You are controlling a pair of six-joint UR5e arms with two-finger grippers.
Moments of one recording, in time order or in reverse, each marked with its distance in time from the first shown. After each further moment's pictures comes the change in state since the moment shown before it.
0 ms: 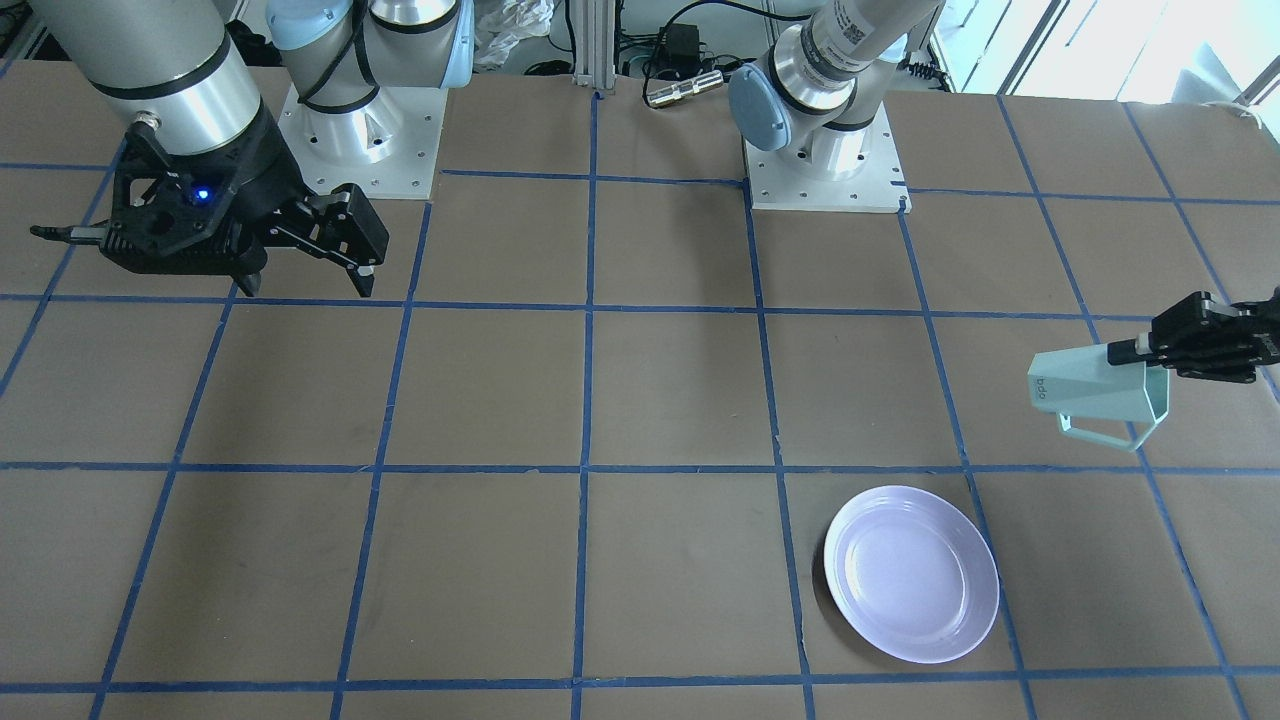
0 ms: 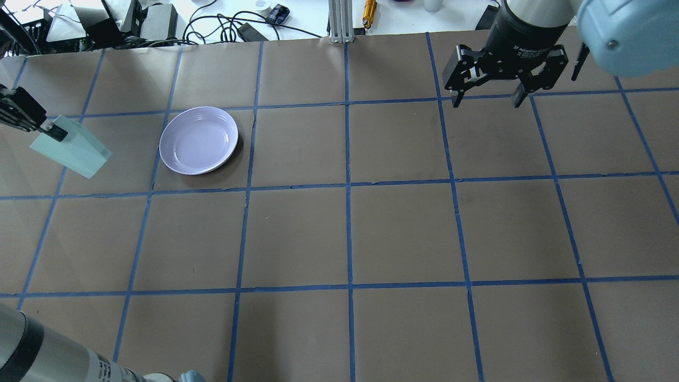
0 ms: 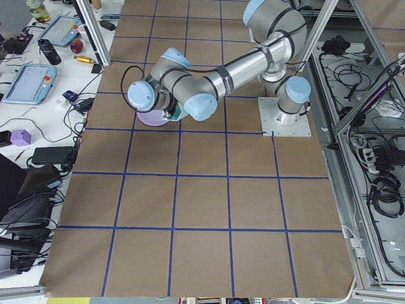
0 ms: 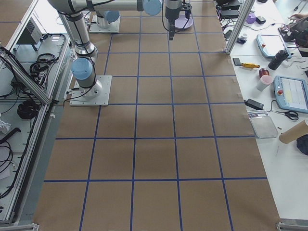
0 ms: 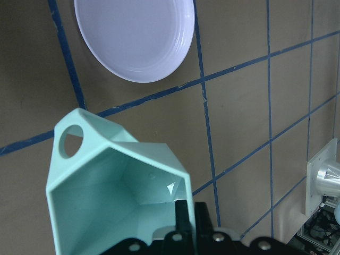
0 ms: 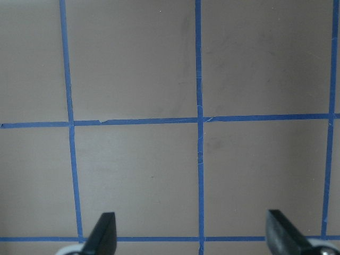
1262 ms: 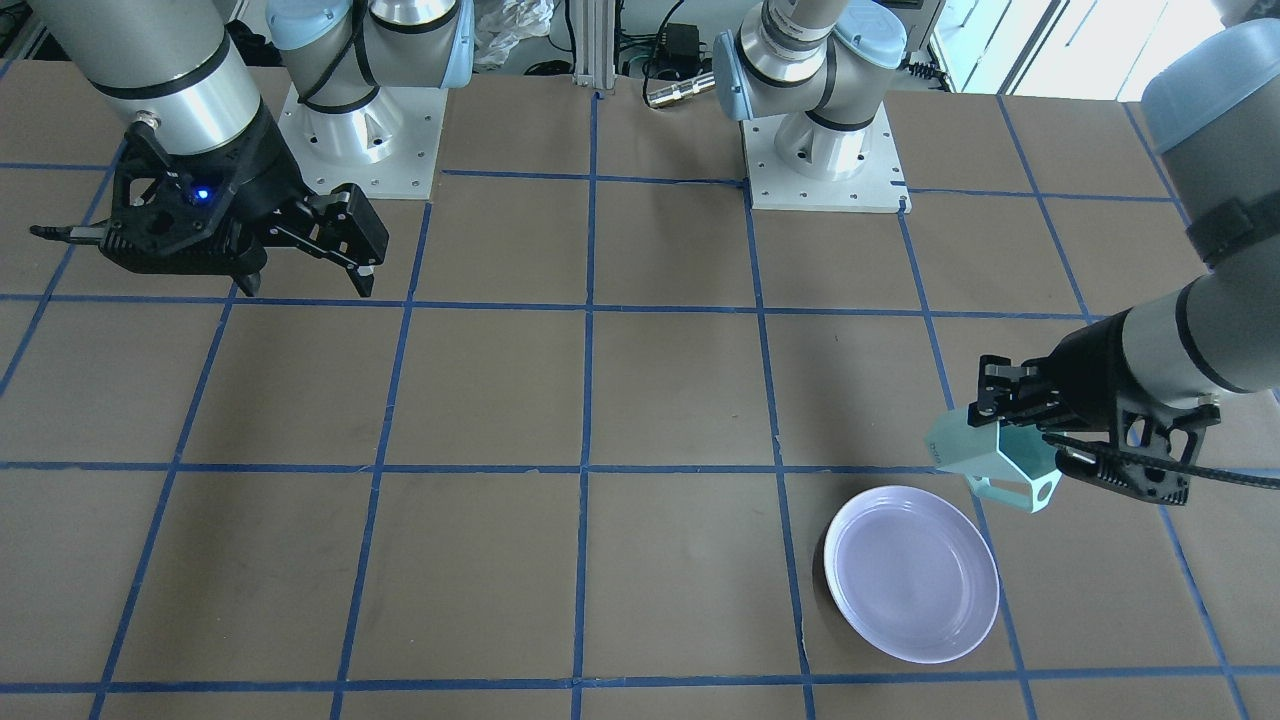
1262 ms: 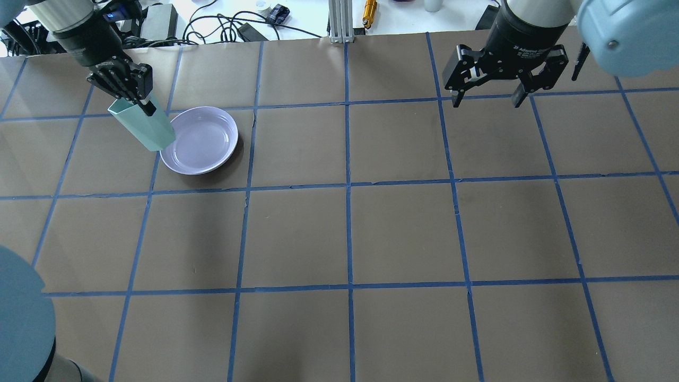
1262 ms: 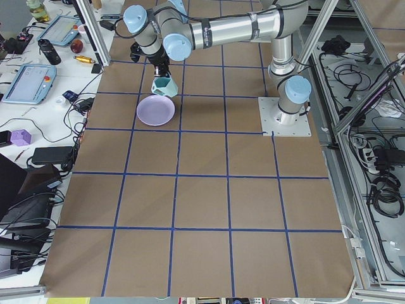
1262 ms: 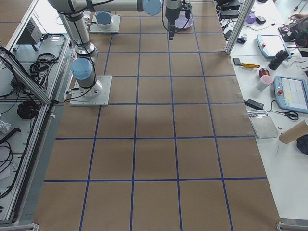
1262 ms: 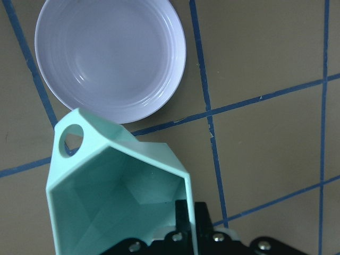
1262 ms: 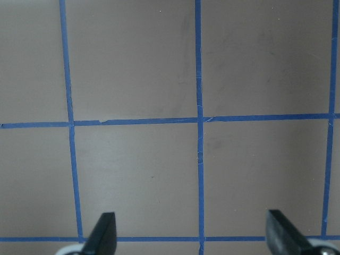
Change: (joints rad) left arm -0.354 0.049 -0.116 0.409 0.201 -0.411; right arm 0.000 0.000 0.000 0.000 0.000 0.000
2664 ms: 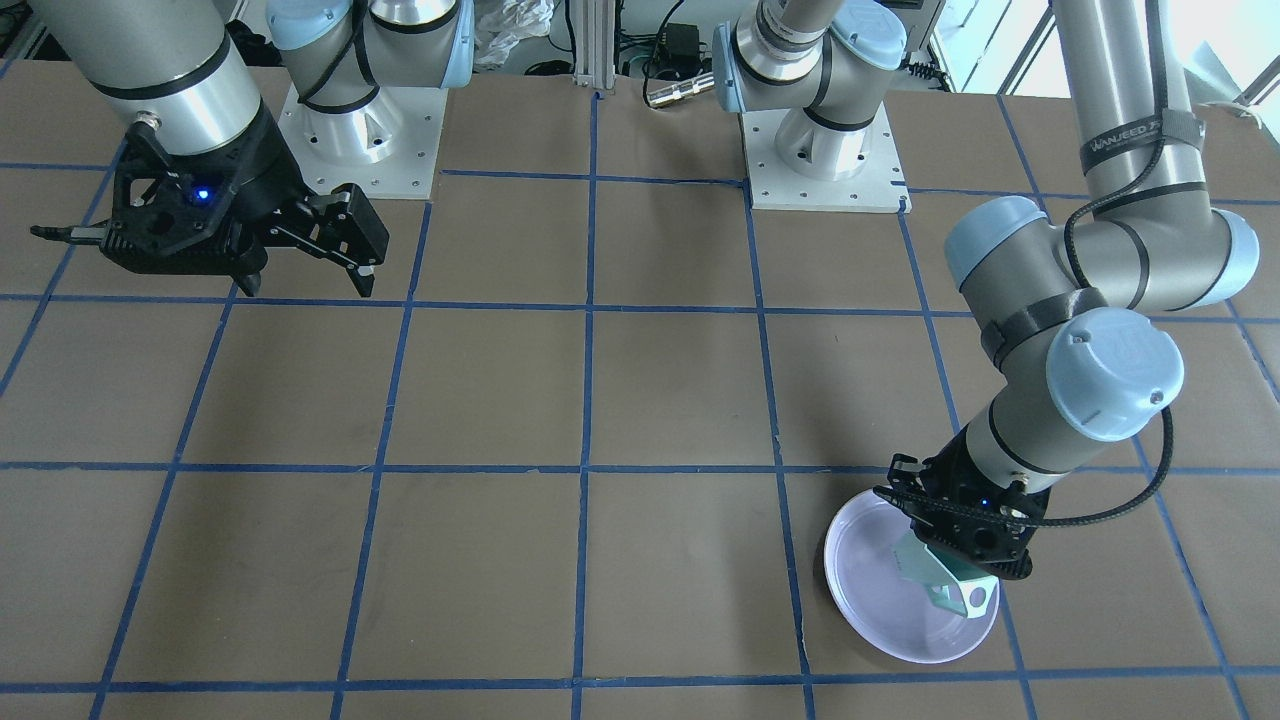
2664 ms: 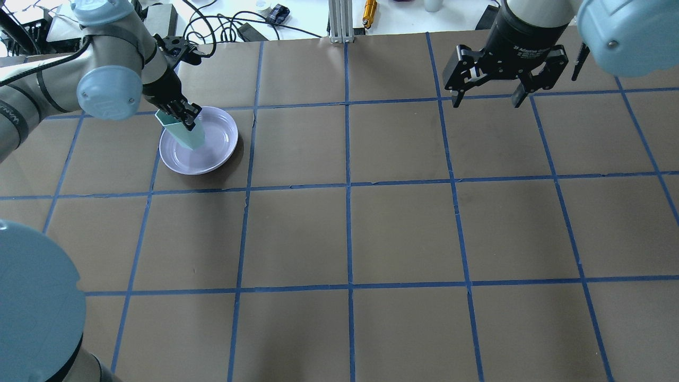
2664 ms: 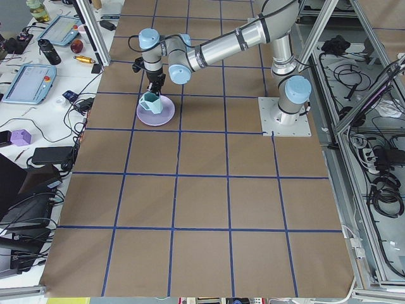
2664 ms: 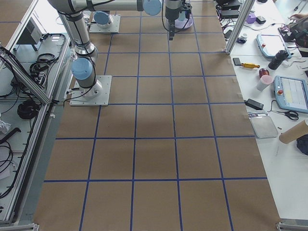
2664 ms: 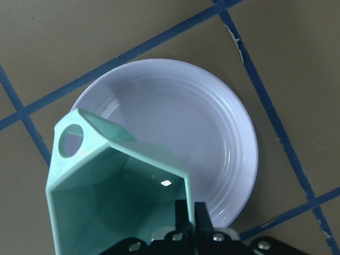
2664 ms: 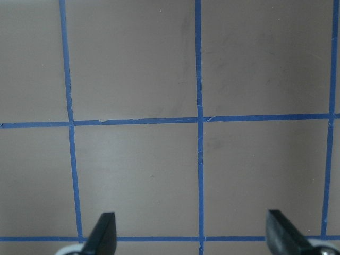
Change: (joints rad) left arm -0.086 -0.066 -0.289 0.598 0.103 0.143; right arm 0.000 0.000 0.000 0.000 0.000 -0.001
